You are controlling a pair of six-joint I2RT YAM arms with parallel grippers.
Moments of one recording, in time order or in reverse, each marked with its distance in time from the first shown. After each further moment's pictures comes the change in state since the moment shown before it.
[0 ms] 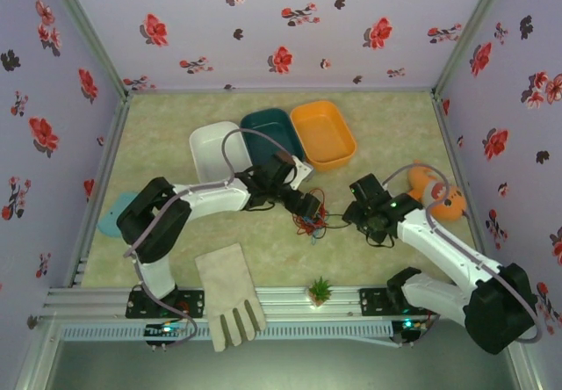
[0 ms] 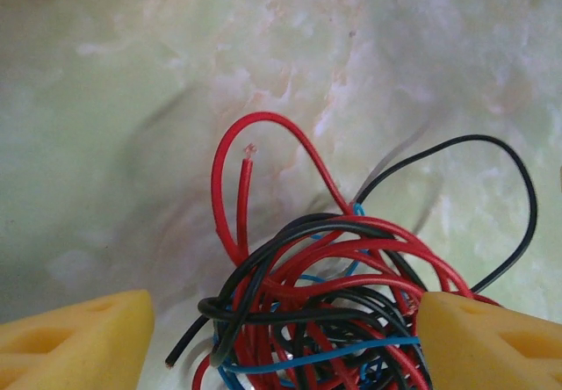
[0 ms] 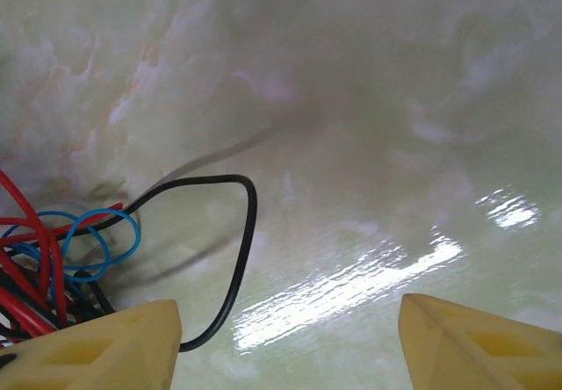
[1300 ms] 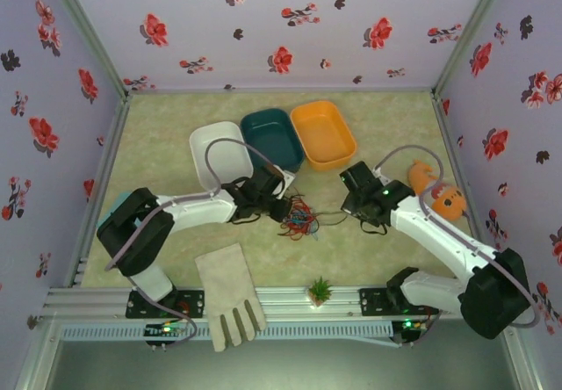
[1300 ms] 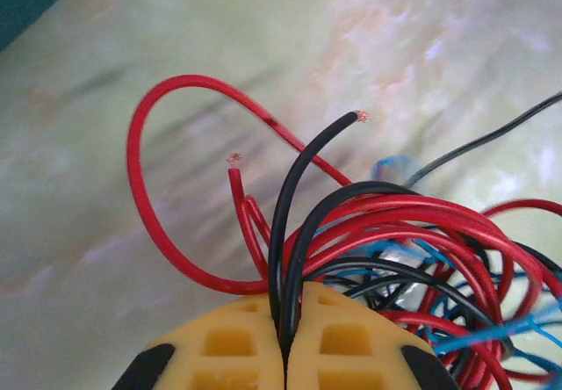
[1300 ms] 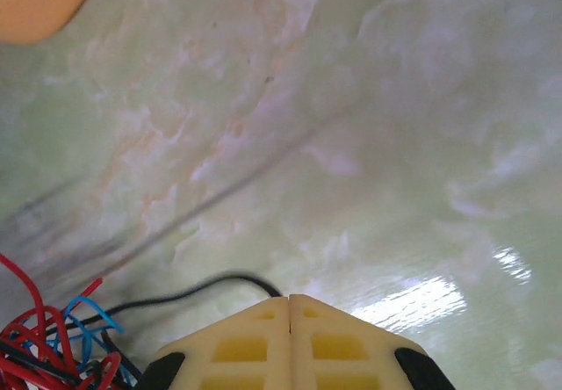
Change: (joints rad) left arm -0.004 -0.156 -0.192 -0.022 -0.195 -0.097; right arm 0.026 0.075 0.172 -0.066 0.178 -0.056
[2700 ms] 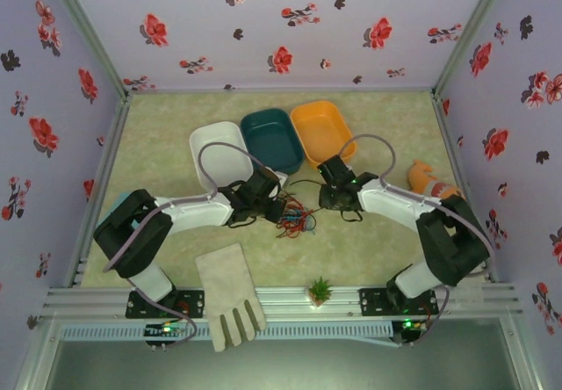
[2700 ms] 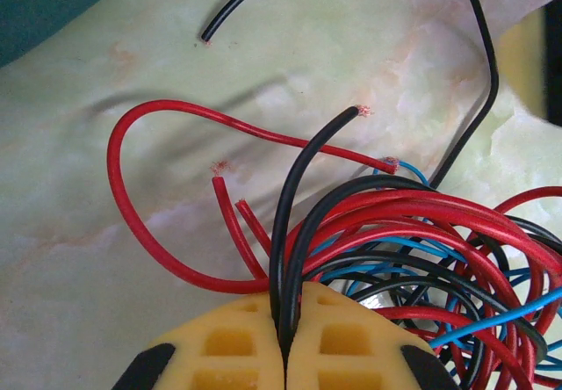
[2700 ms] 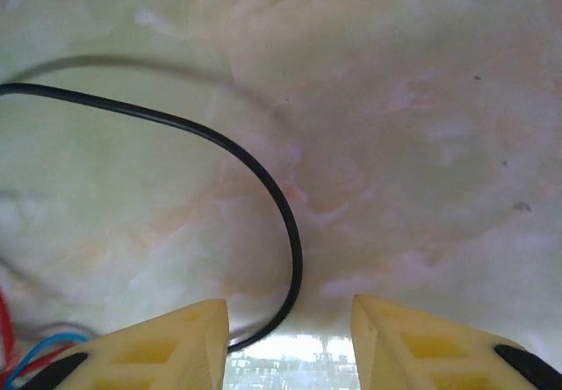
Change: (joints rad) left arm 0.009 -0.015 -0.045 0.031 -0.057 -0.051; right arm 0.026 0.432 0.012 0.448 -0.102 -0.426
